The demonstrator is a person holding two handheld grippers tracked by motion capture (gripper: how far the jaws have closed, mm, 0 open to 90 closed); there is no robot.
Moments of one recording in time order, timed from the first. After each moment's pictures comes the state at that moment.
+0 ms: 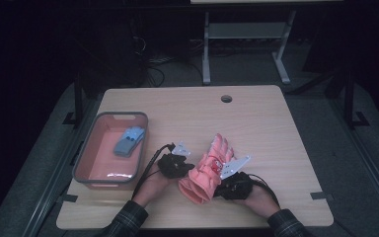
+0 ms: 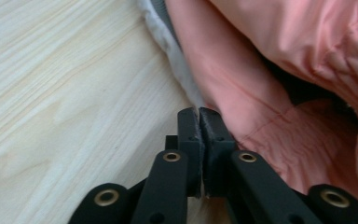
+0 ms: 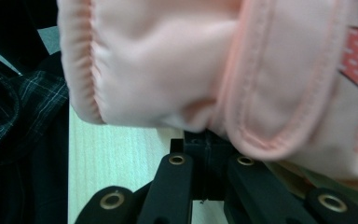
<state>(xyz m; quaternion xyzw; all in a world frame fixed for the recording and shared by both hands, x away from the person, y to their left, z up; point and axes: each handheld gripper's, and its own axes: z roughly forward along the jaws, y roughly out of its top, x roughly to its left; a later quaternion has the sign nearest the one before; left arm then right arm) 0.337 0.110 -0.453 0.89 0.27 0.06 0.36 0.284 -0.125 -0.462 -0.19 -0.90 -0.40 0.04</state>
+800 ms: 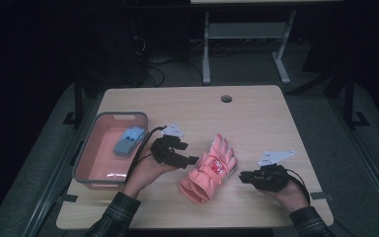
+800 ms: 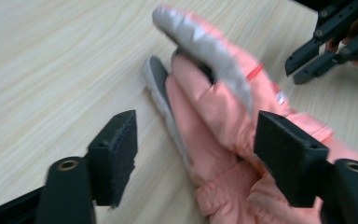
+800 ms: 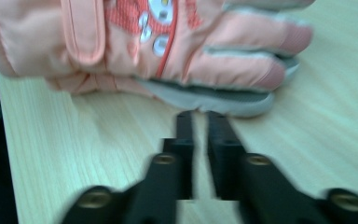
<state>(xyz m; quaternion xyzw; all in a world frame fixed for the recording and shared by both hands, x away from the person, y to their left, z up) 0.345 0.118 -0.380 0.87 0.28 0.04 0.41 0.288 -0.216 -0.441 -0.31 -0.85 -0.42 -0.05</state>
